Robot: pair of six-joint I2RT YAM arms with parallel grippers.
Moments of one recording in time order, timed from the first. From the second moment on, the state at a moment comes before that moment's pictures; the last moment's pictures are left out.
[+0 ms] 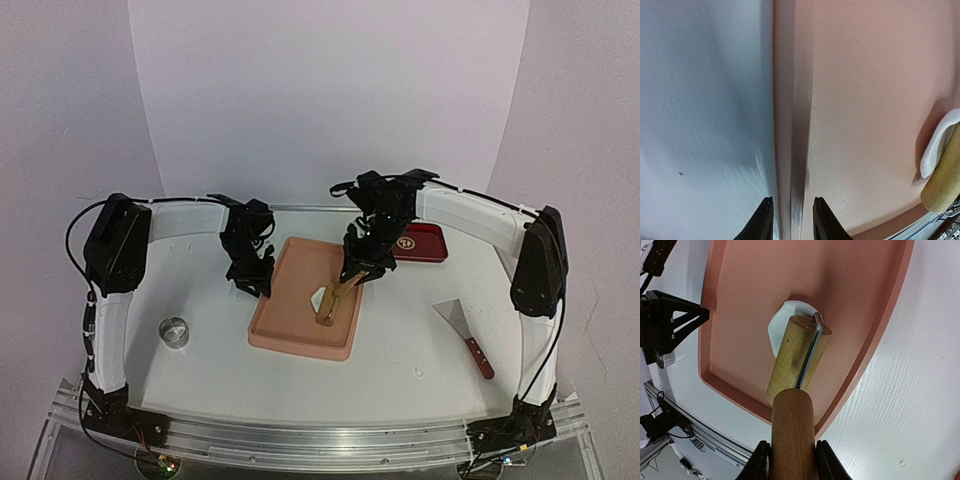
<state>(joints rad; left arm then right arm) -0.59 2.13 1.67 -0.93 0.23 -0.41 0.73 2.05 1.90 -1.12 -0.27 0.63</state>
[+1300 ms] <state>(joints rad) -0.58 2.18 1.69 -0.95 0.27 -0.39 0.66 2.18 2.01 -1.15 -0.42 0.53</state>
